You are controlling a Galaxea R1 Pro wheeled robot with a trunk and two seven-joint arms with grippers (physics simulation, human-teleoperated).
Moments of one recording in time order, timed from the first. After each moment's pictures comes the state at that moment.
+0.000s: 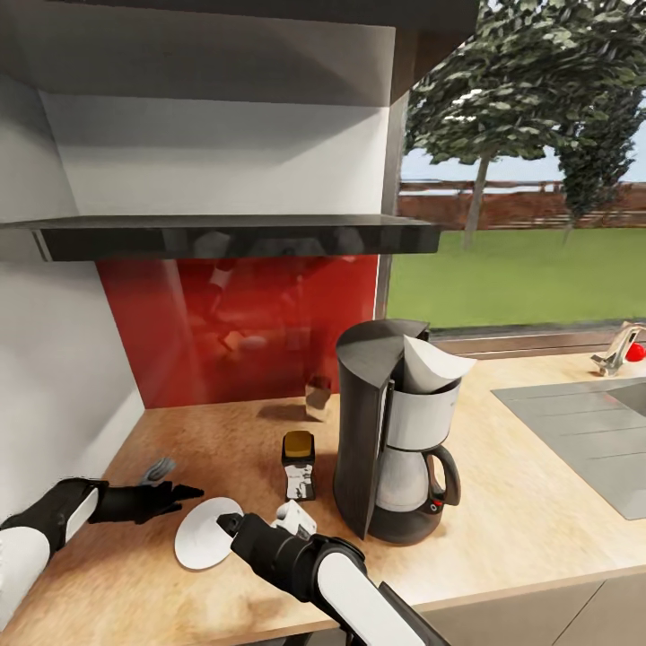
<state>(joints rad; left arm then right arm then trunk) -0.82 0.38 -0.01 -0.26 0.16 0.66 -0.96 -0.39 0.13 0.86 -1.43 -1.53 0.24 -0.68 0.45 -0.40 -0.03</state>
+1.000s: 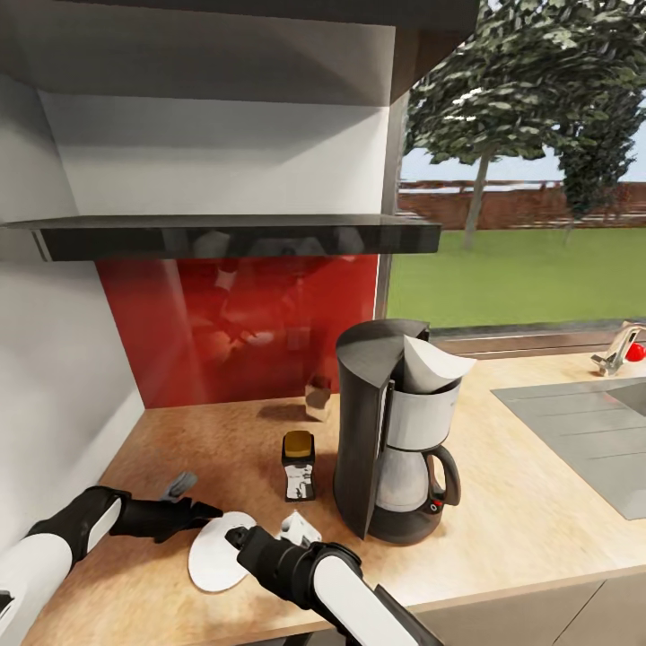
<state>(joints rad) -0.80 0.32 -0.09 -0.24 0.16 0.74 -1.00 -0.39 0.14 0.86 -1.35 -1.54 0.24 -0.74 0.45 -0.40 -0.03</state>
